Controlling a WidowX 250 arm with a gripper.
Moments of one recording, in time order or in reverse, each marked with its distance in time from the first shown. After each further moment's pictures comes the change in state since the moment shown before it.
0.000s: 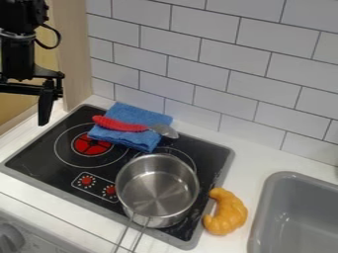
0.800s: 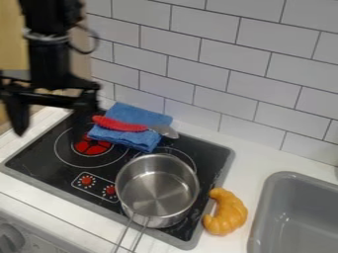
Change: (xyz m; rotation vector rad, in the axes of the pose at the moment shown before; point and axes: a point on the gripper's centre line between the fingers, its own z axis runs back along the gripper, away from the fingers) arm -0.075 -0.049 0.024 -0.047 -0.027 -0.277
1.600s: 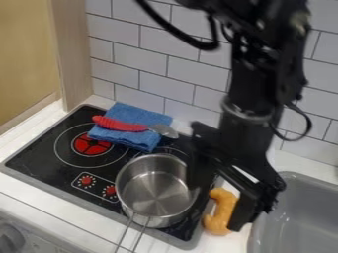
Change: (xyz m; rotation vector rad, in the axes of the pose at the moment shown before) arm -0.037 -0.159 -0.022 0.055 -0.039 -0.860
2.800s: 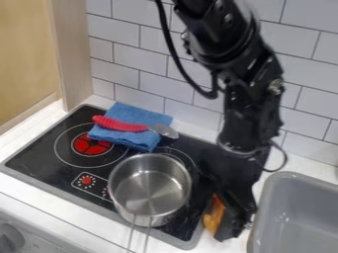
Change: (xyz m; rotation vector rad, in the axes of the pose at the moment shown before) arm 0.026 0.028 -0.052 -0.022 -0.011 -0.206
